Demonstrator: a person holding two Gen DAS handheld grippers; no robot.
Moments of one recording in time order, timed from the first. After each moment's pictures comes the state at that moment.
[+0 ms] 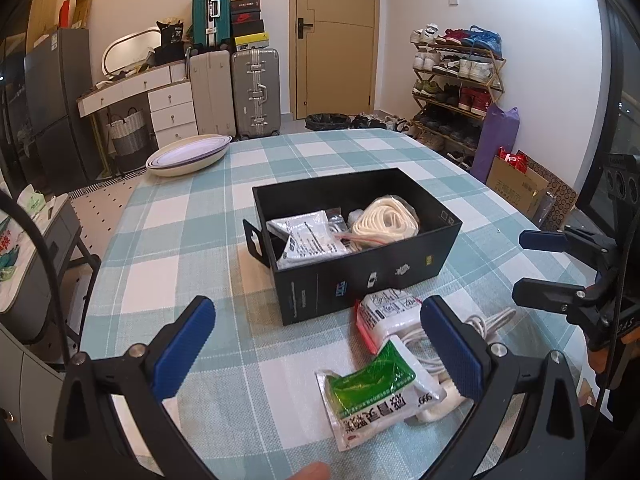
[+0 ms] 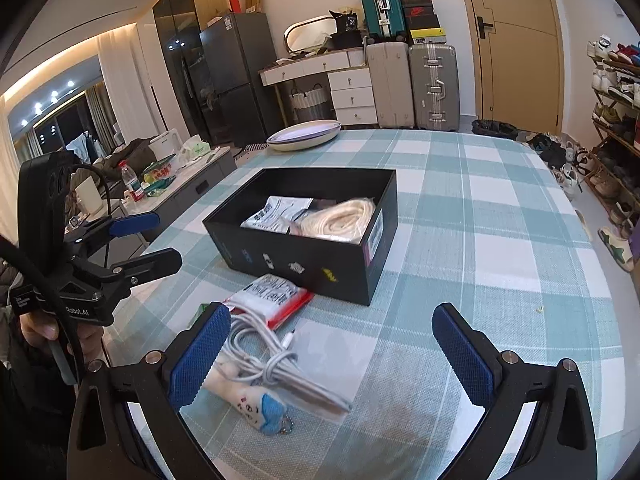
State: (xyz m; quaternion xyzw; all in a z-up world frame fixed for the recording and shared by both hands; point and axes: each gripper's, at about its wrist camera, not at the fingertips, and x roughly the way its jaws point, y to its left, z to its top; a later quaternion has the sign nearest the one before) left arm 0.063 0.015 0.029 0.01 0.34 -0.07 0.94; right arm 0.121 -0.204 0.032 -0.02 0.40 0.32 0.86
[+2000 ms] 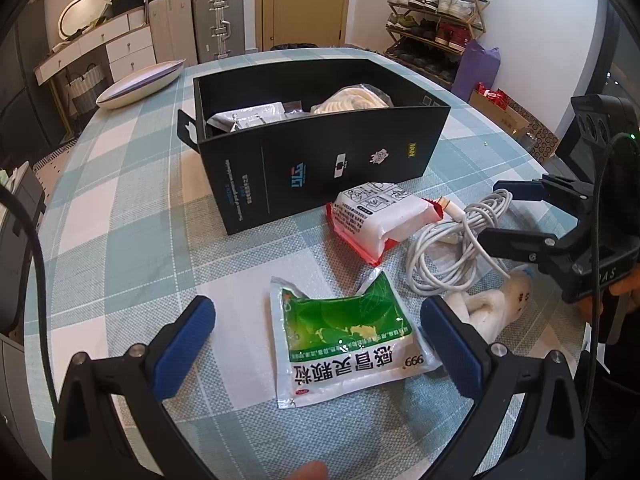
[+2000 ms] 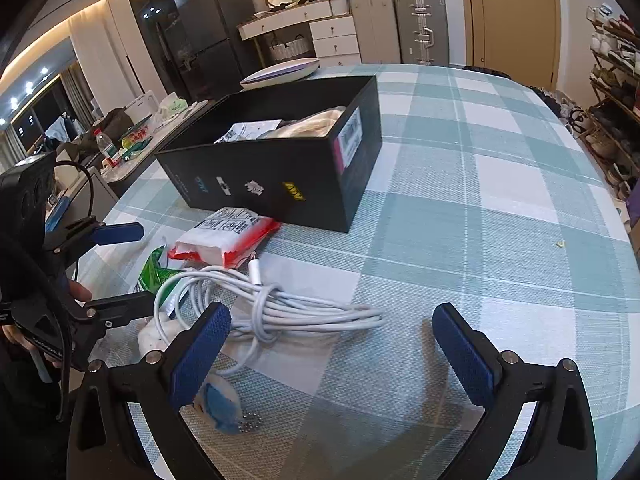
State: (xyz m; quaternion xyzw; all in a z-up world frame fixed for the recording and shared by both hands) left arm 0.071 -0.003 -0.029 0.02 0.45 -0.12 0.88; right arm 0.134 -0.198 -0.026 -0.04 0.49 0.29 0.82
